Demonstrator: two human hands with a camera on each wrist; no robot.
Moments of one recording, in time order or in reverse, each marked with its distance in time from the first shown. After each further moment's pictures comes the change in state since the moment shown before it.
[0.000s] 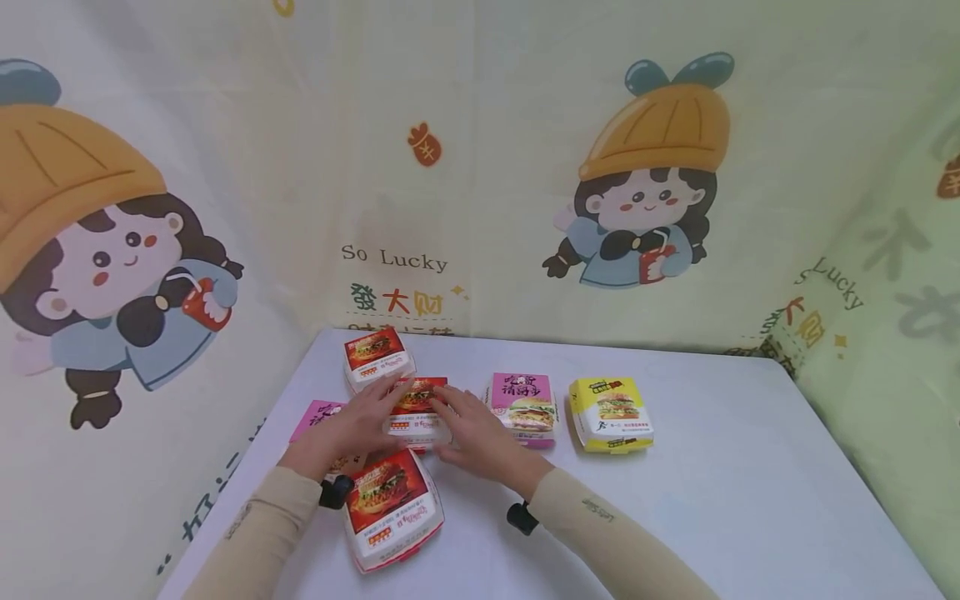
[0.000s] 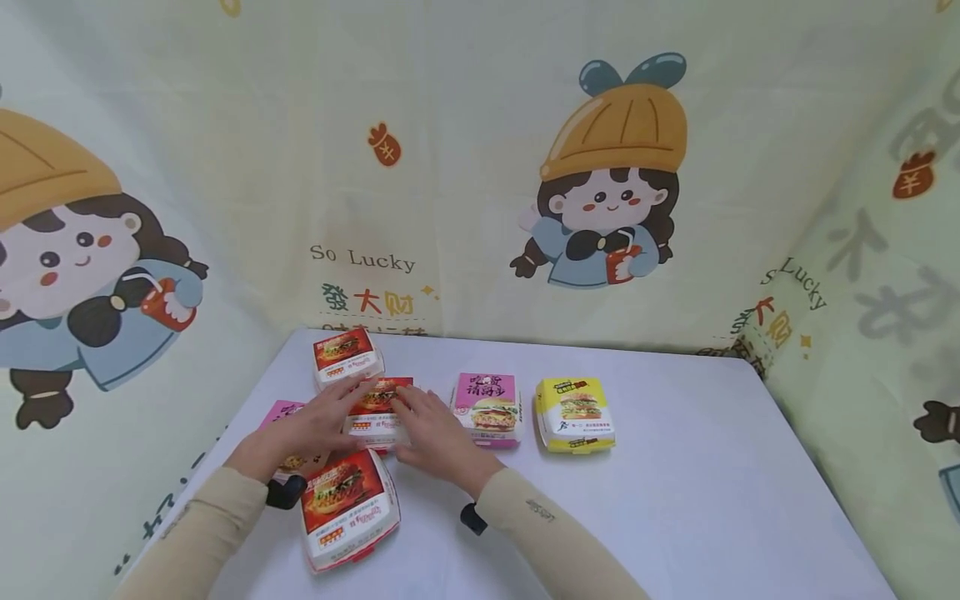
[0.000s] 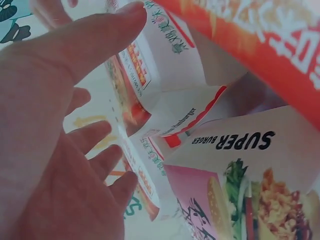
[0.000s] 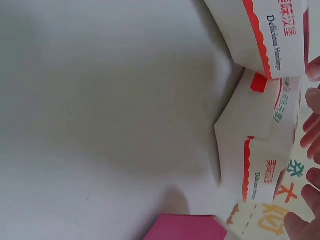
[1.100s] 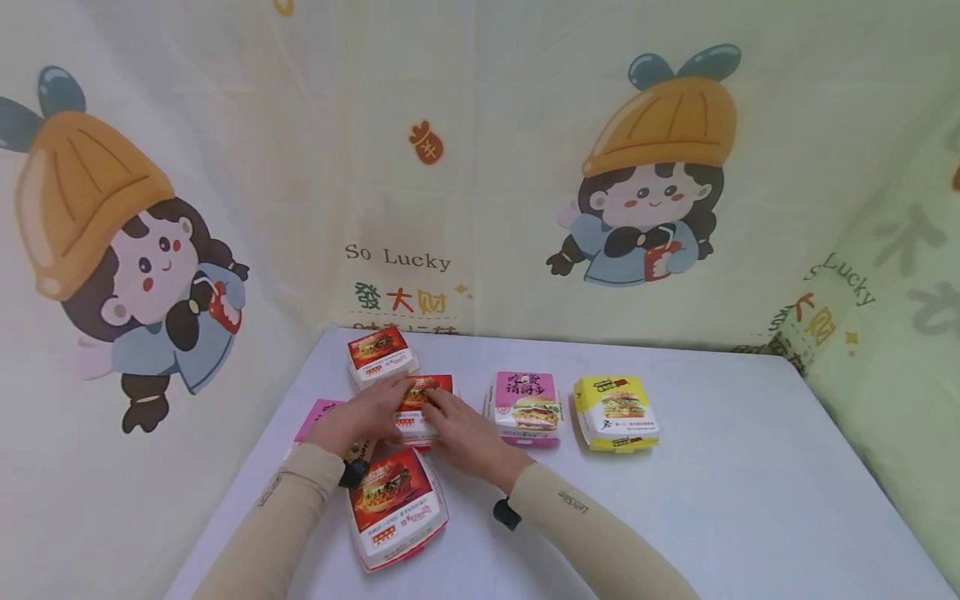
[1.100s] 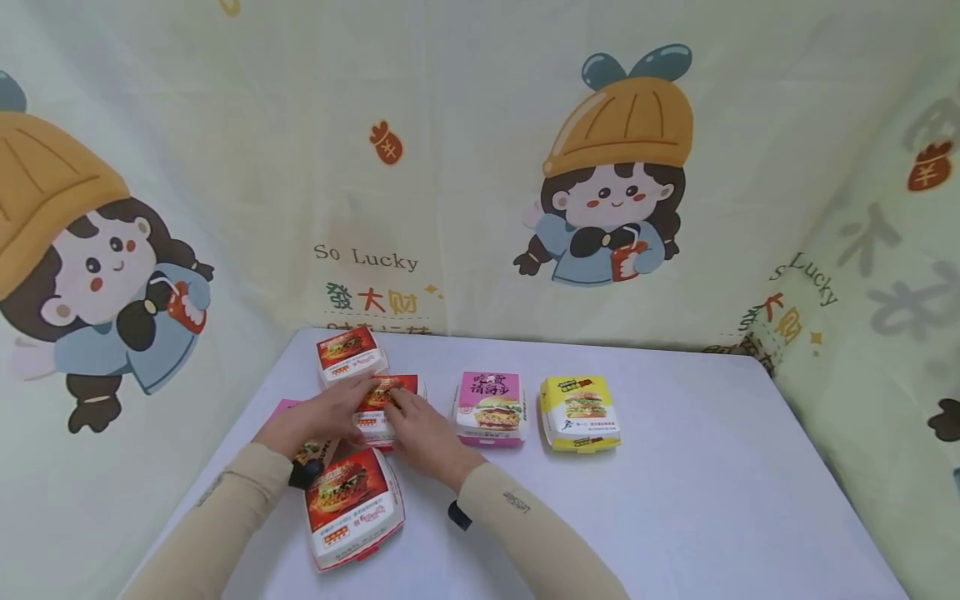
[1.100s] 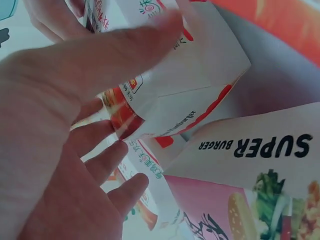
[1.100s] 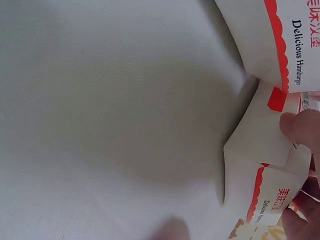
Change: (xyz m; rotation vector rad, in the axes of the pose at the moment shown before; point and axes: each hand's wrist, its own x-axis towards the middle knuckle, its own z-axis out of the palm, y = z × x) left_hand 0.029 0.002 -0.002 0.001 -0.120 -0.153; right_hand 0.018 -0.008 0.020 -0.085 0.014 -0.056
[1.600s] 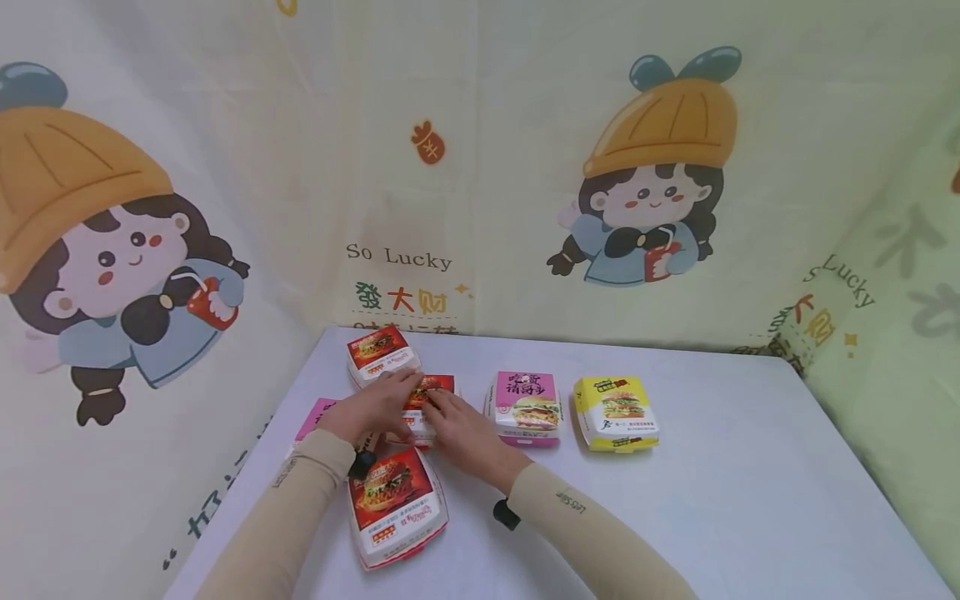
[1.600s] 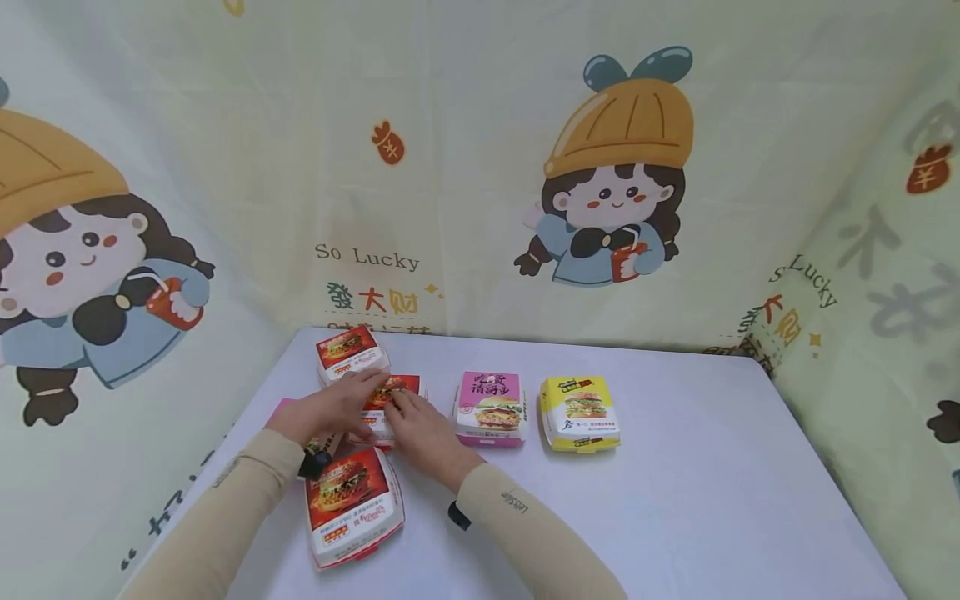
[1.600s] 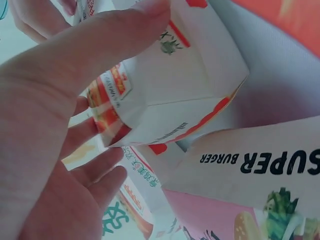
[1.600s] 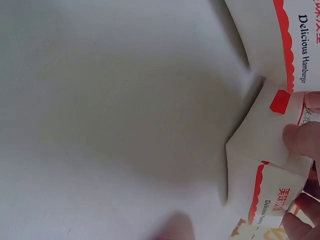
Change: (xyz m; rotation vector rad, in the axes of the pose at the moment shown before) left_hand 0.010 0.003 -0.001 0.052 -0.006 0.030; right_hand 0.000 -0.002 0.001 -0.097 0.000 -0.006
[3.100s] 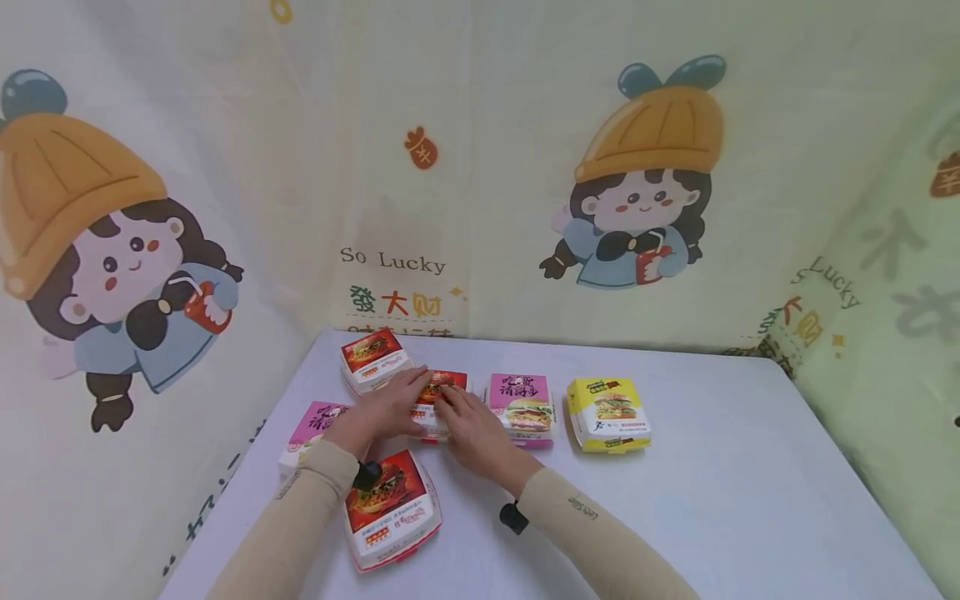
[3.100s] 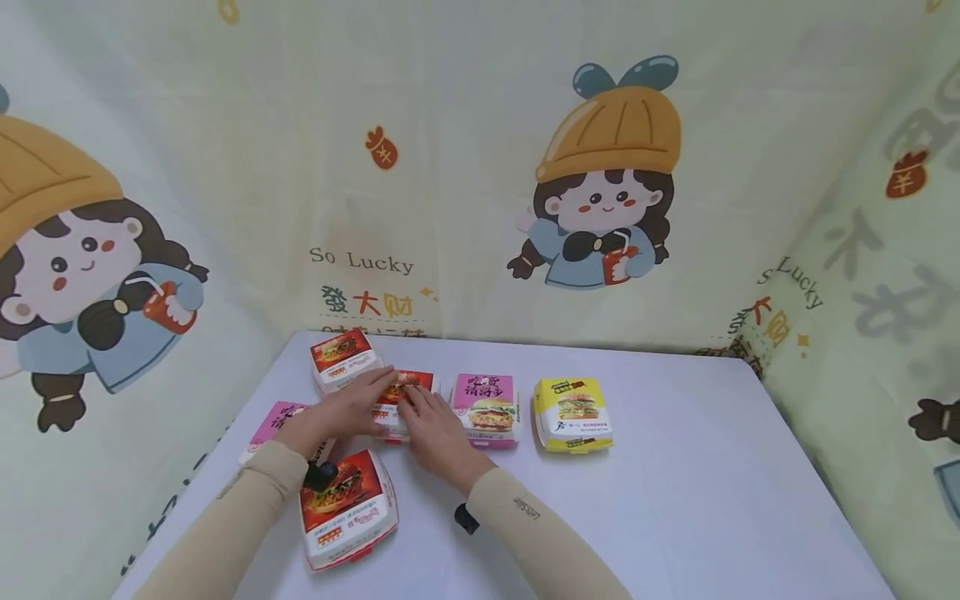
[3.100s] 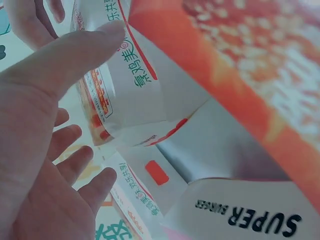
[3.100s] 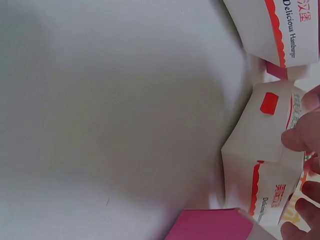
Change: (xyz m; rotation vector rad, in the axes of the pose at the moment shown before) left_hand 0.008 0.016 0.010 0.037 0.056 0.047; right_hand -0.014 0.016 -0.004 0.040 0.024 0.113
